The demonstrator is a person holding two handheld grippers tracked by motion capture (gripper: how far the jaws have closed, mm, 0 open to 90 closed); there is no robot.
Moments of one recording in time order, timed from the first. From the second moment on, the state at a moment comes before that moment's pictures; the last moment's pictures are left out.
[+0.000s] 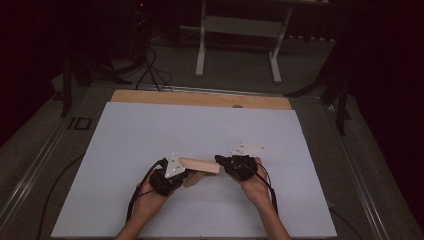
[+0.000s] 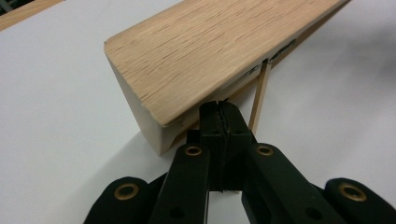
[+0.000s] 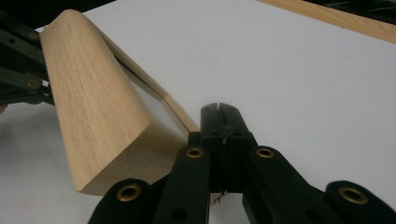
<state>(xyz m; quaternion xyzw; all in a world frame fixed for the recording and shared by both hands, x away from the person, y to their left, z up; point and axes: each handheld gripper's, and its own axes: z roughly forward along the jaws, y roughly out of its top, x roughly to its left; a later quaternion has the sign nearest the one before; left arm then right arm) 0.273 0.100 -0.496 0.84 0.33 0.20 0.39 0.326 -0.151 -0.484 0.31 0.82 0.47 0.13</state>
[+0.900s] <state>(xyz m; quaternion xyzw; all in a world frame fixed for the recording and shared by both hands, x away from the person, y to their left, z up) 0.265 0.081 -0.480 0.84 0.31 0.19 0.41 0.322 -0.151 -0.483 0.30 0.82 0.46 0.13</state>
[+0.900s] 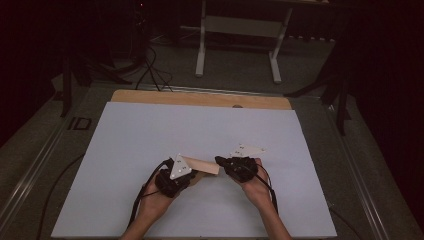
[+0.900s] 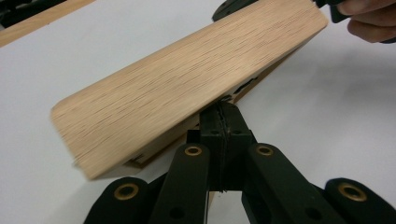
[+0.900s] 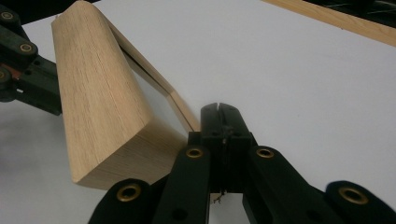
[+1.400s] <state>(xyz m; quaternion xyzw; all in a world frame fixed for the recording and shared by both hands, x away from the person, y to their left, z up) 0.269 0.074 -0.483 0.85 0.30 0.18 0.40 0.319 -0.151 -0.483 0.30 0.83 0.46 0.13</state>
